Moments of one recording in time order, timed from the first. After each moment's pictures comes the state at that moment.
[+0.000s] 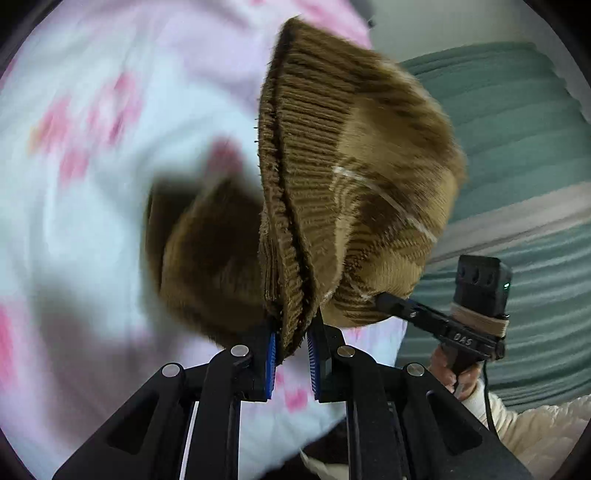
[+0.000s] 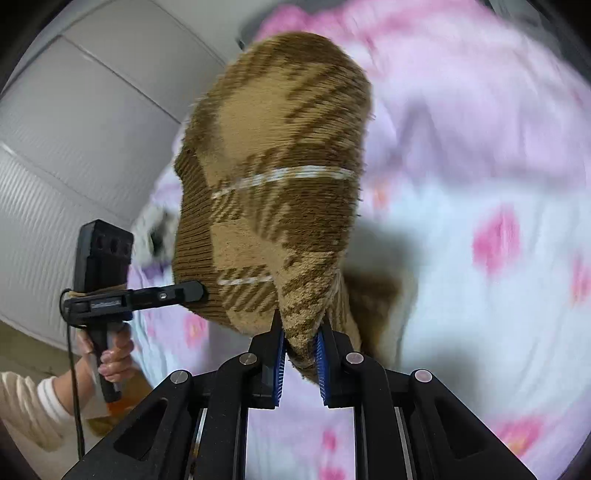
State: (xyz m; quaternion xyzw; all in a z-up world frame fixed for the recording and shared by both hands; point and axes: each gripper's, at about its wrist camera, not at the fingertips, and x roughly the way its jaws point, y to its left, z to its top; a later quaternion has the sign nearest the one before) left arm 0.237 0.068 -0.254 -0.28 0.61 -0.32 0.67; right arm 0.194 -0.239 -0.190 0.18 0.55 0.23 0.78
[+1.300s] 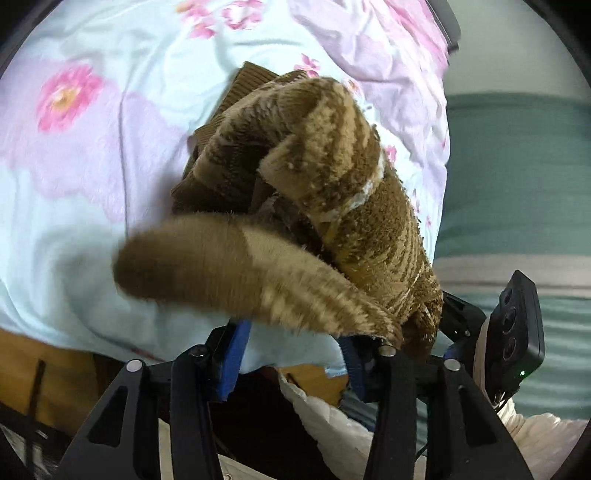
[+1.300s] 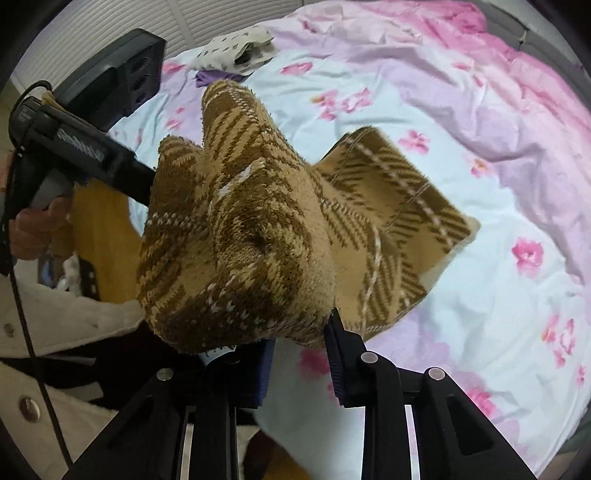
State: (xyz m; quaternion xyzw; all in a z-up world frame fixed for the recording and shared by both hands) left arm 0.077 0.053 -0.209 -0.34 0.66 -0.16 0.65; right arm 0.065 -0.156 -0.169 -0.18 0.56 0.36 0.72
